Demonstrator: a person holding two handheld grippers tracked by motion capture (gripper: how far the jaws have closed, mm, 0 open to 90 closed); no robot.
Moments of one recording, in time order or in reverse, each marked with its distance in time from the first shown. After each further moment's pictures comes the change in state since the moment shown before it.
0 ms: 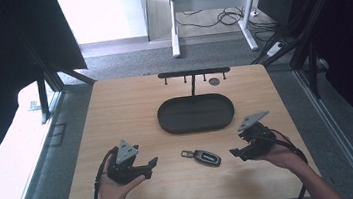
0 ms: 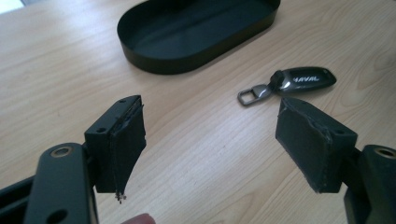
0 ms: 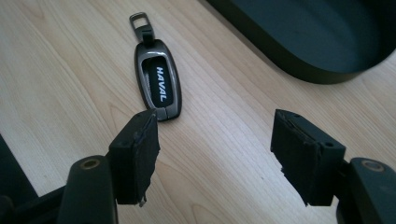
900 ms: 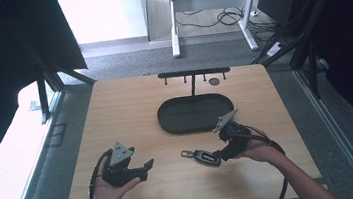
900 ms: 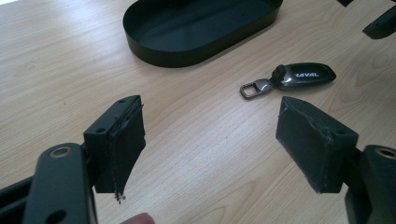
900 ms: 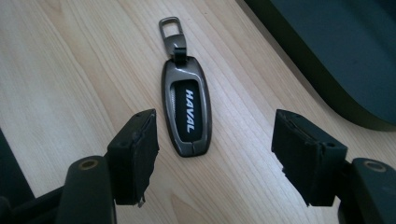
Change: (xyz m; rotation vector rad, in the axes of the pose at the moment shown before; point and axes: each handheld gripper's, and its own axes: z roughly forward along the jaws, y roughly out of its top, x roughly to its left) left arm 0.006 -0.005 -0.011 -0.017 -0.014 -0.029; right arm 0.018 0.041 0.038 0.099 0.072 -0.092
